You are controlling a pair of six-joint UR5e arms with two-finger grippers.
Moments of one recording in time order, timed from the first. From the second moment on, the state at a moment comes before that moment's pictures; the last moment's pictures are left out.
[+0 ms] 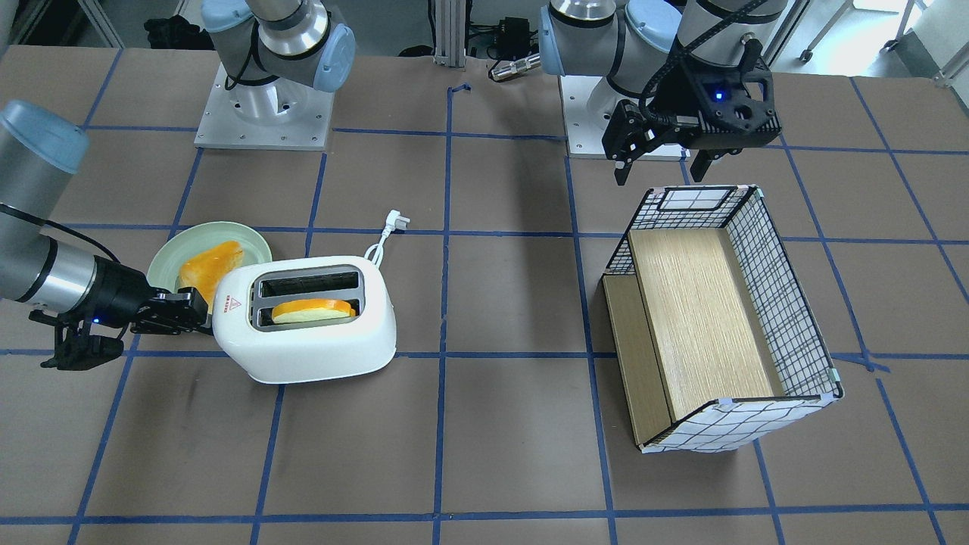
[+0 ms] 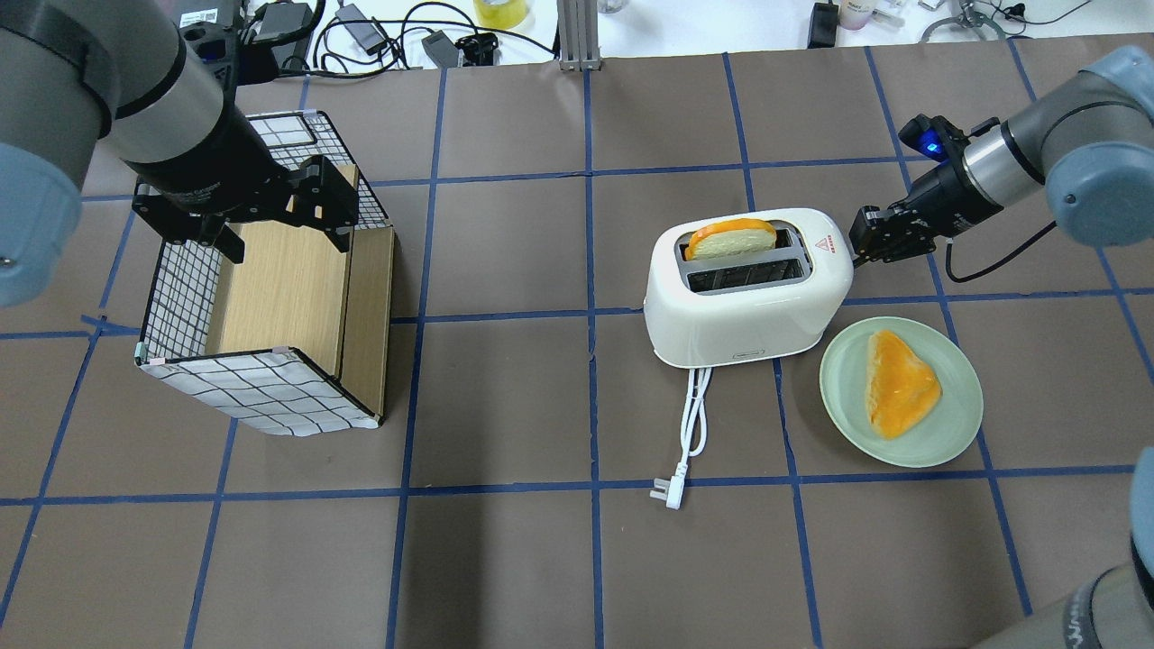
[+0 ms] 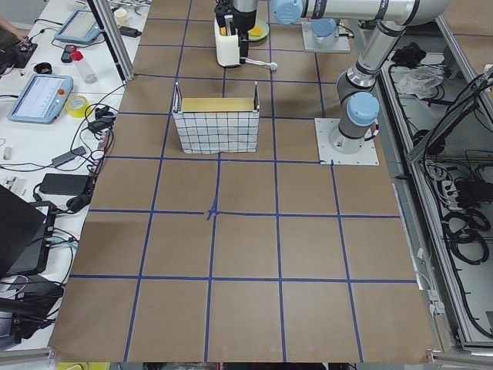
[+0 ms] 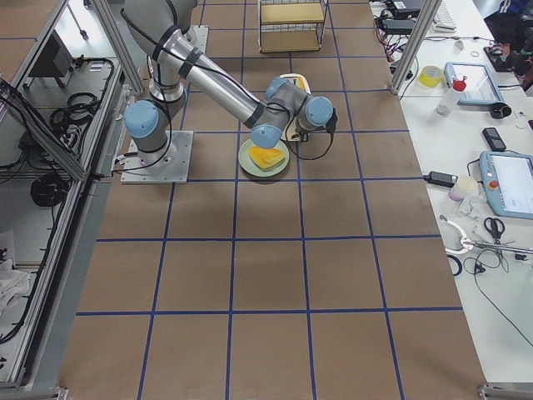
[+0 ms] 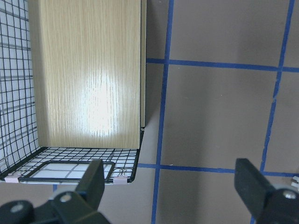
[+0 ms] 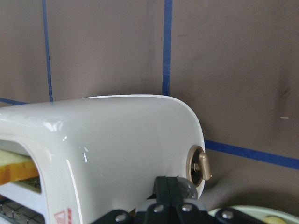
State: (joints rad) left arm -1.57 -1.47 -1.67 -1.51 1.59 -0.08; right arm 1.17 -1.24 1.81 -1.84 -1.06 -0.54
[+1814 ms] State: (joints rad) left arm -1.57 -1.47 -1.67 -1.51 1.59 -0.08; right arm 1.17 -1.41 1.70 -1.67 -1.12 -0.39
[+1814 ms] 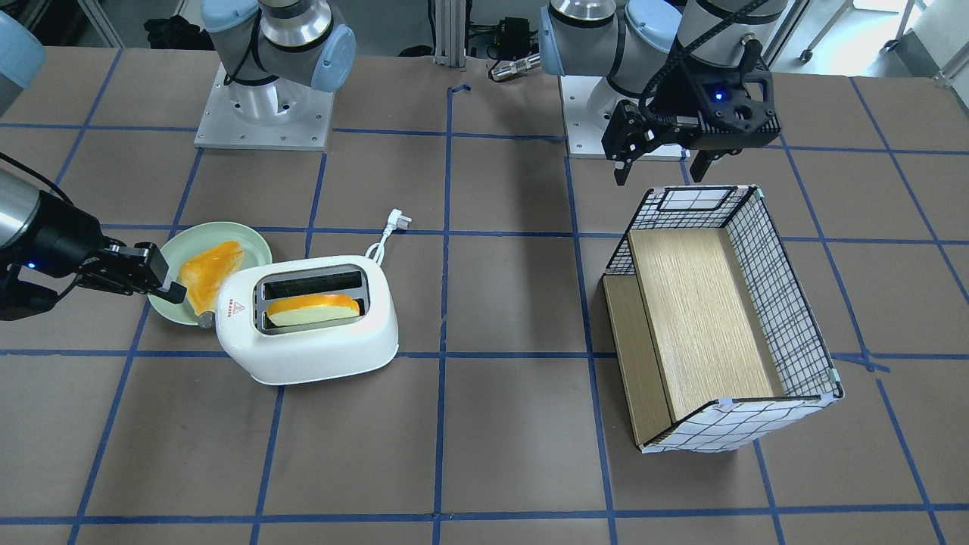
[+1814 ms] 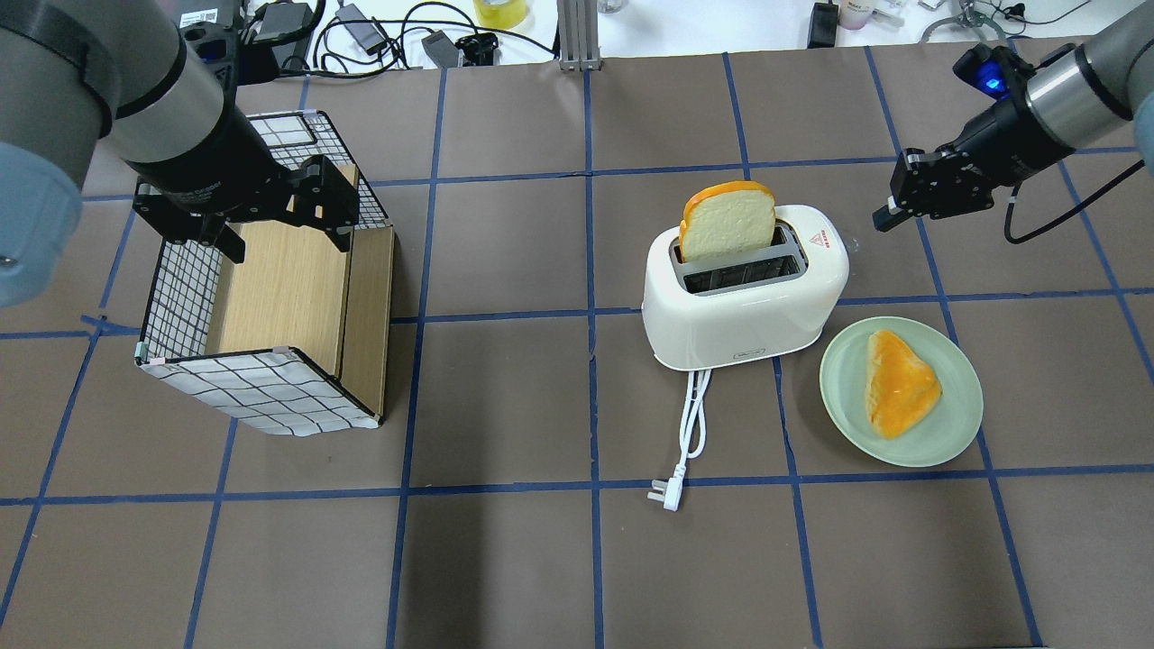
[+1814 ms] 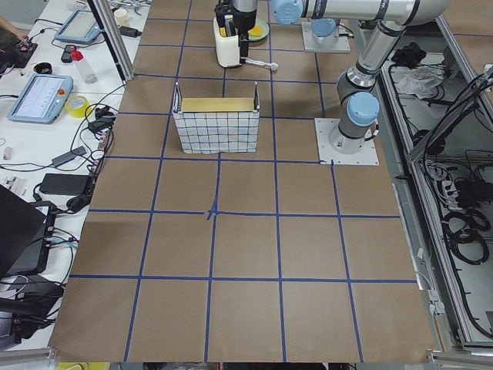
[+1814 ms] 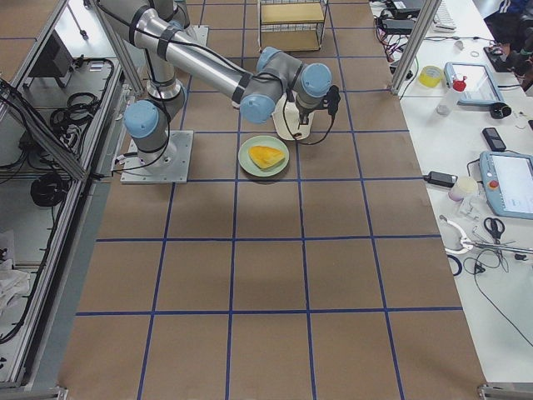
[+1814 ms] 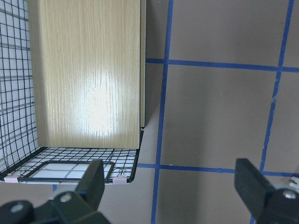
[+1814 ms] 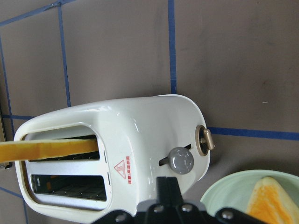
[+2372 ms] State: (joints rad) left arm -1.57 -1.47 -1.67 -1.51 1.59 -0.08; right arm 1.21 -1.51 1.58 -1.55 -1.30 -0.32
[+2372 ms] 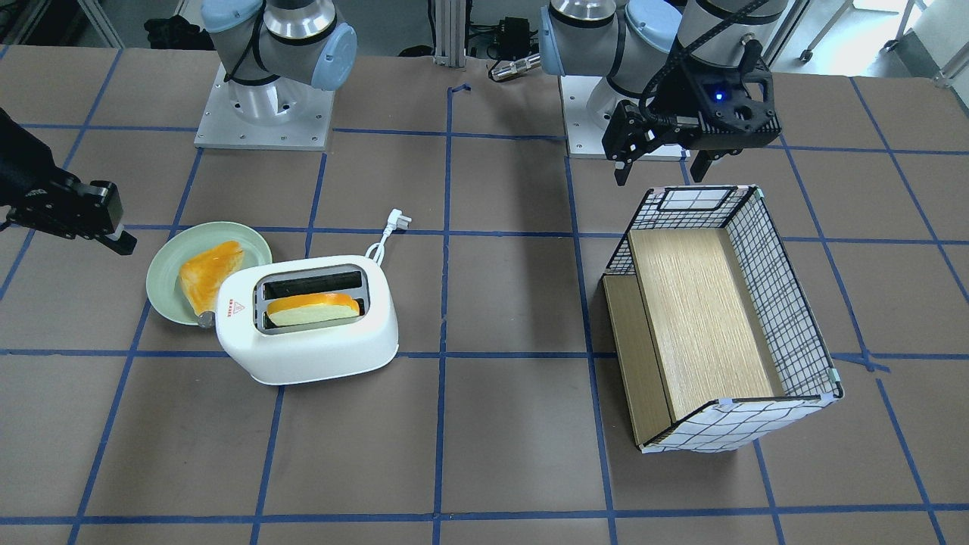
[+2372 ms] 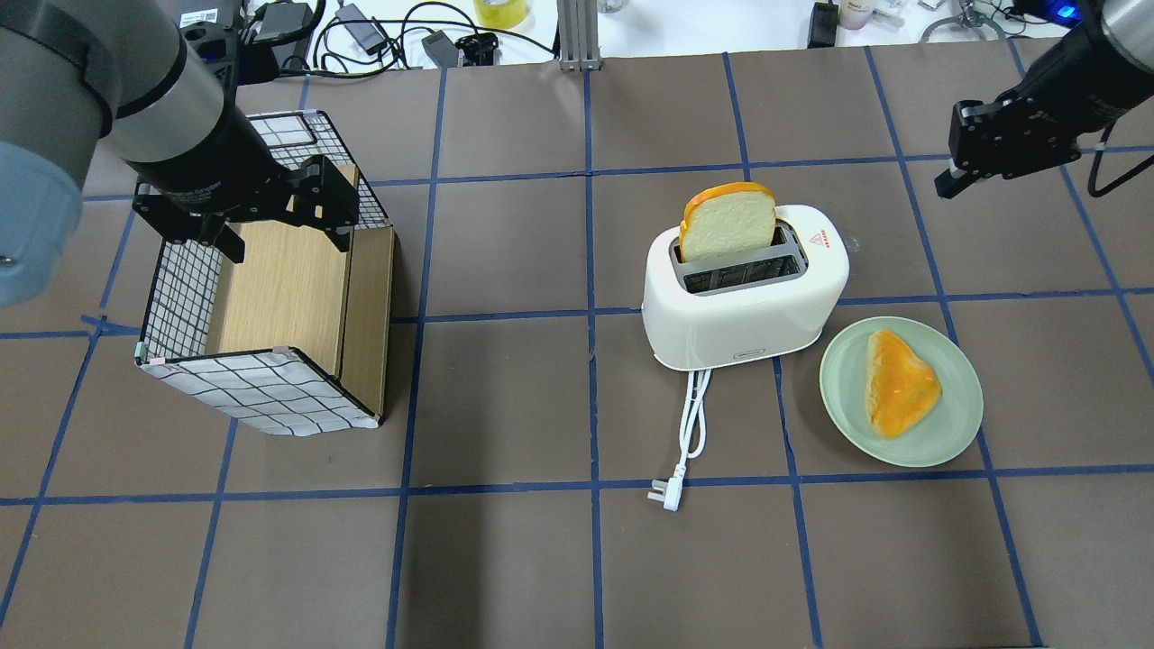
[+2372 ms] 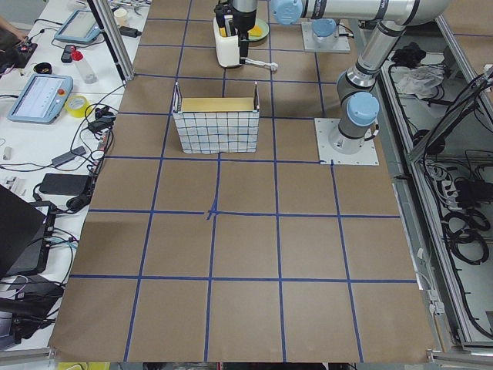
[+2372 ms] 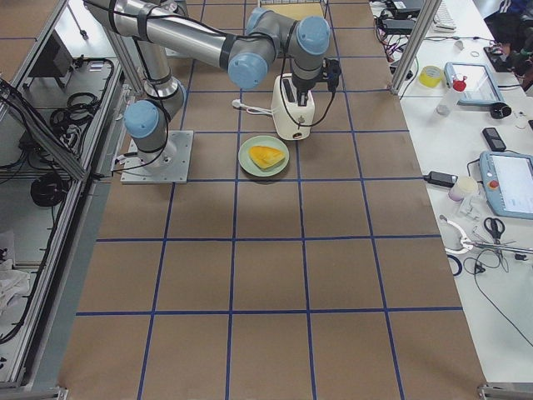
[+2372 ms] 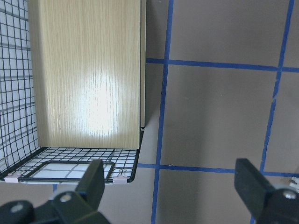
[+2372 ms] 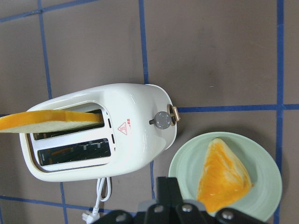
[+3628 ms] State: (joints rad) left arm -1.57 -1.47 -1.67 -1.51 1.59 -0.08; right arm 1.53 -1.55 1.48 -1.49 -1.53 0.06
